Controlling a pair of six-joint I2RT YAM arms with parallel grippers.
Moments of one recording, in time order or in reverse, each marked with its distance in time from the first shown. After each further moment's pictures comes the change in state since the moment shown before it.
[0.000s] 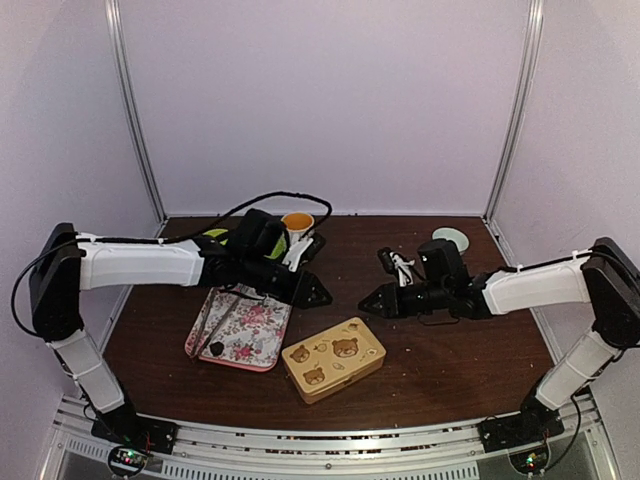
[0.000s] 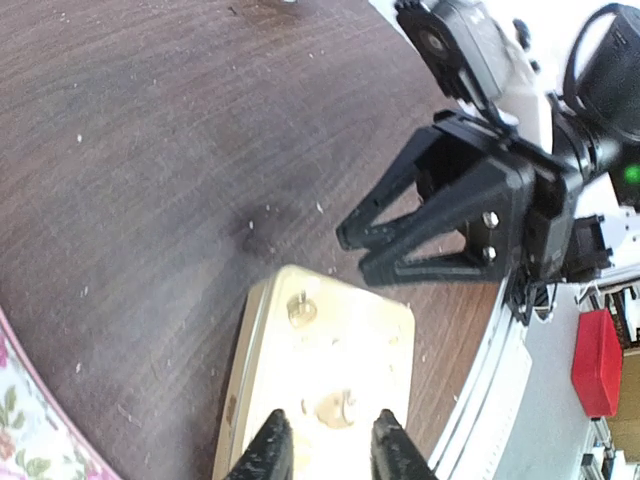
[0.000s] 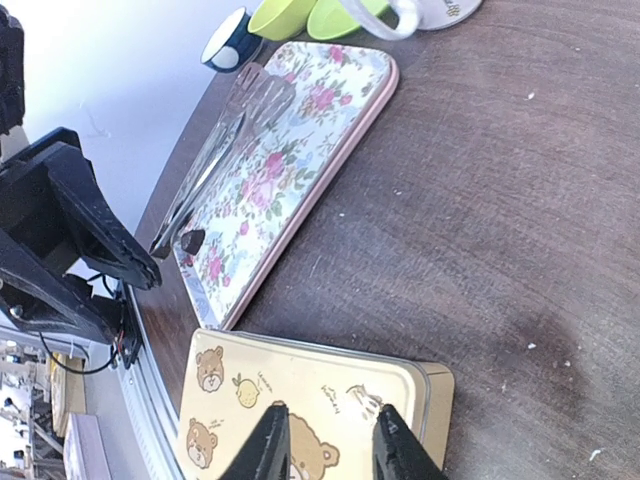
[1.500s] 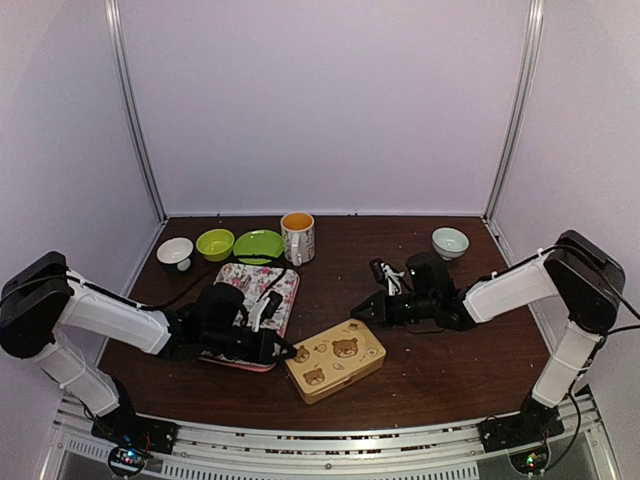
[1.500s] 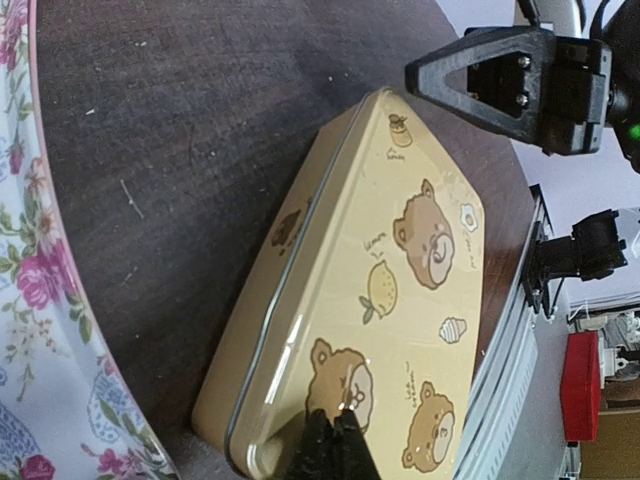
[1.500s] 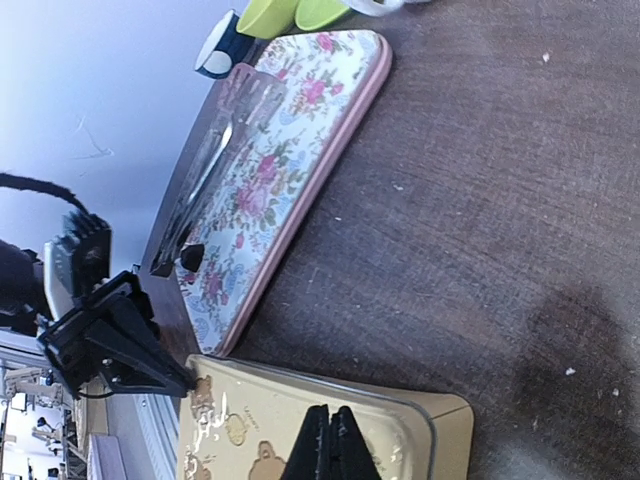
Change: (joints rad) left arm -0.051 -0.216 -0.664 0.535 -0.089 -0.299; right arm 0.026 0.183 -0.019 0.243 -0.008 0.132
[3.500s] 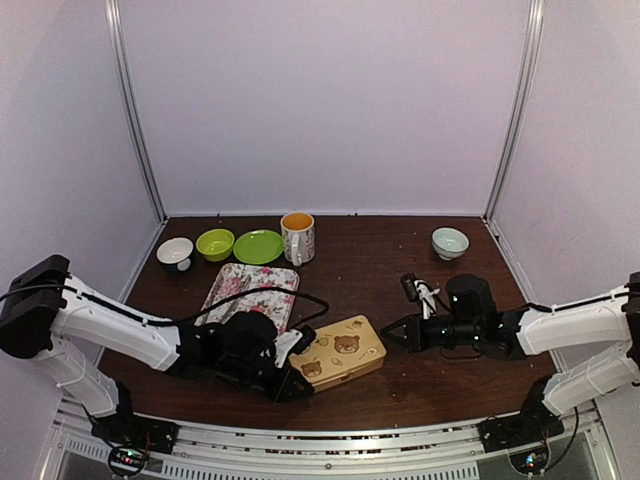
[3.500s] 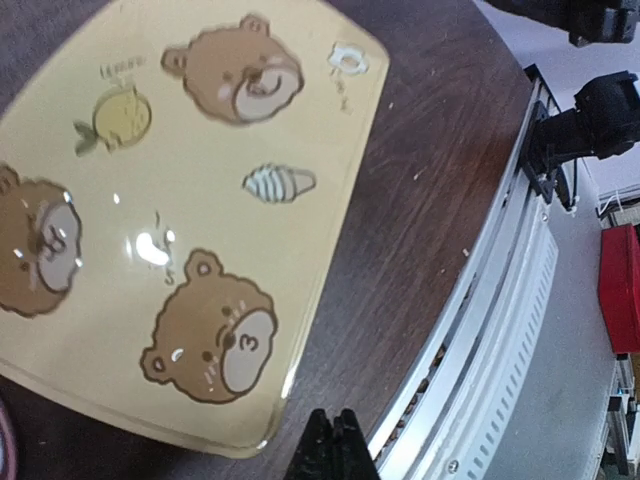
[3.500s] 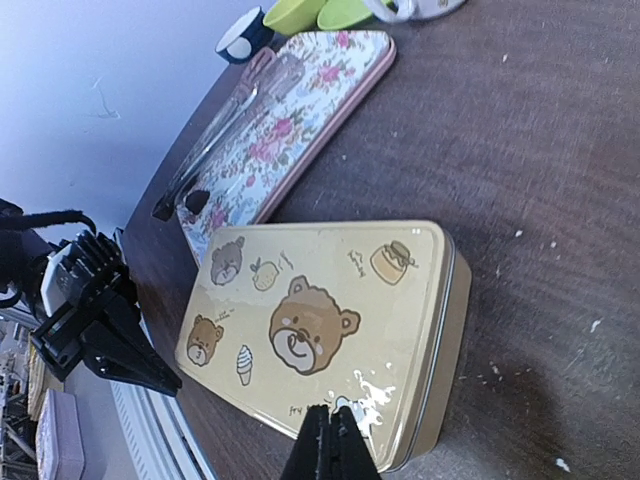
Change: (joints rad) left arm -0.288 0.028 0.103 -0.194 -0.108 0.063; right arm 0.073 -0.458 -0.309 -0.116 0.146 -0.106
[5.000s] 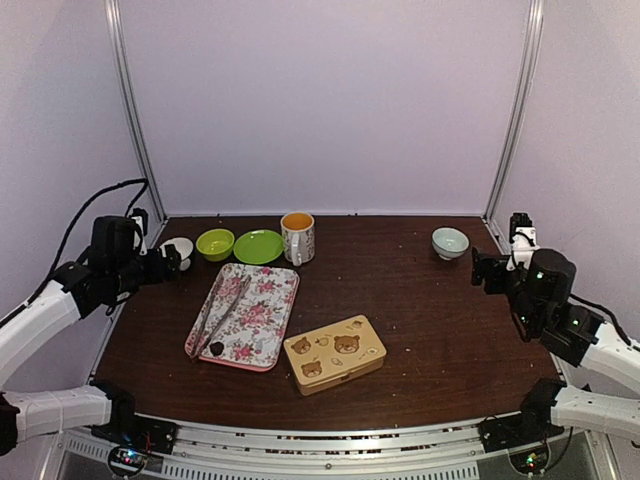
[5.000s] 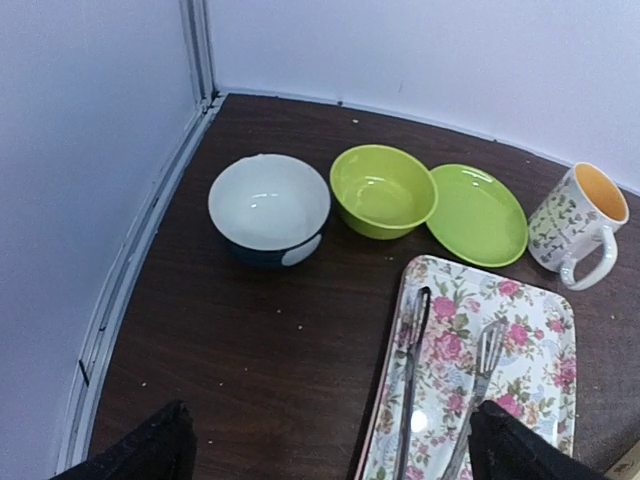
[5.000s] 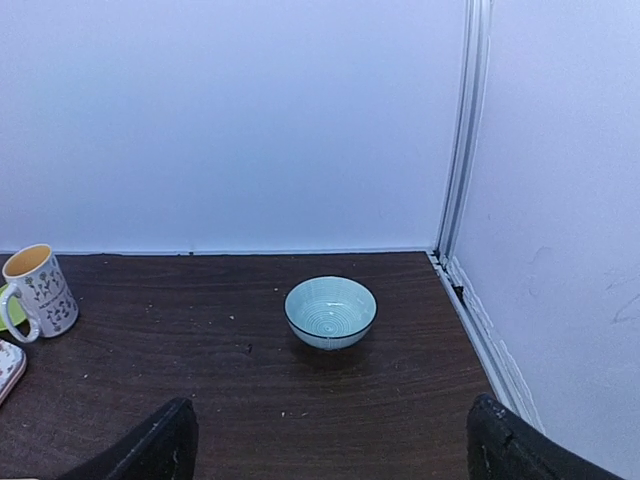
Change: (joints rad) left arm 0.862 -0.613 0.111 -0.546 -0.522 0.299; right arm -0.168 -0.624 0.044 -0.313 0.964 -0.480
